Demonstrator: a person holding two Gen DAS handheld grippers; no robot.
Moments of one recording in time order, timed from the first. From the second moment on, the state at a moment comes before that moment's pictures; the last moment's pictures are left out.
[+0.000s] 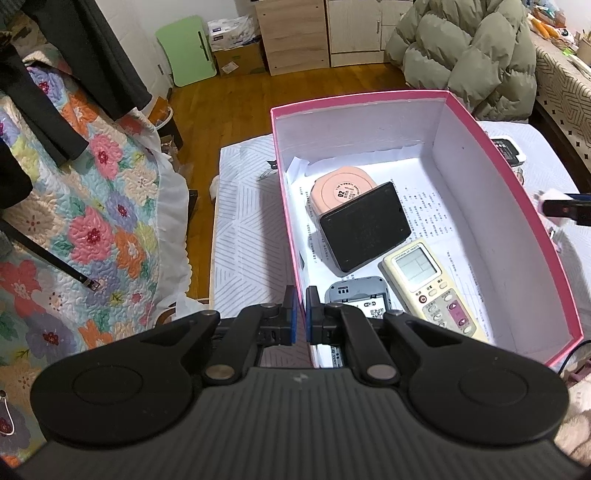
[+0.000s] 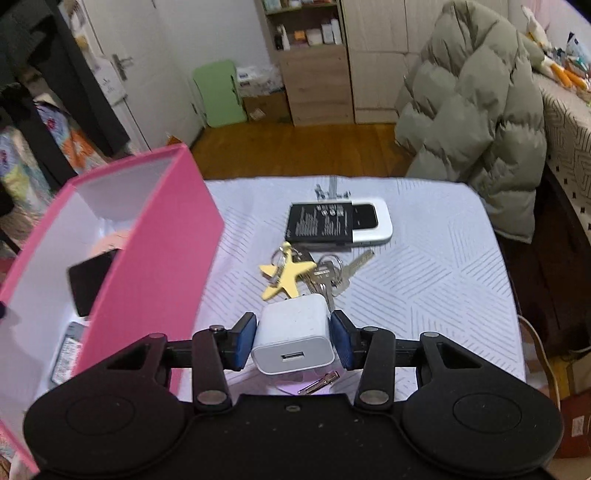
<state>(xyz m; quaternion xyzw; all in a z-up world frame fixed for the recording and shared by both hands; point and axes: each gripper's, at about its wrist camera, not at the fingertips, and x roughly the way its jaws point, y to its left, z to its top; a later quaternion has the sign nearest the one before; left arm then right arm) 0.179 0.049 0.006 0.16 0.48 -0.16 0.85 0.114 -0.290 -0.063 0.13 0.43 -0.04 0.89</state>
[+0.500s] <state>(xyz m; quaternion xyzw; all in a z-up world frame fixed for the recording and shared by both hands) 0.177 0.048 0.005 0.16 0.47 -0.16 0.85 0.127 -0.209 0.027 0.05 0.35 0.11 0.93</state>
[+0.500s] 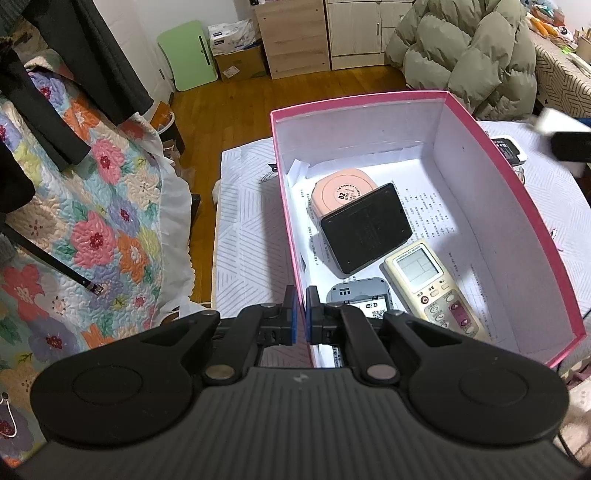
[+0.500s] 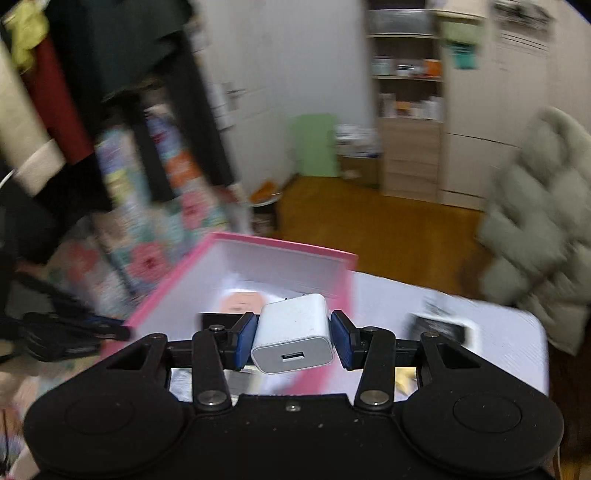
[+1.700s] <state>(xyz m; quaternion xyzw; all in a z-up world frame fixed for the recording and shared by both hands) 0.178 0.048 0.004 0.16 0.47 -0.16 0.85 0.104 -0.253 -0.008 0.02 0.38 0.07 0.92</state>
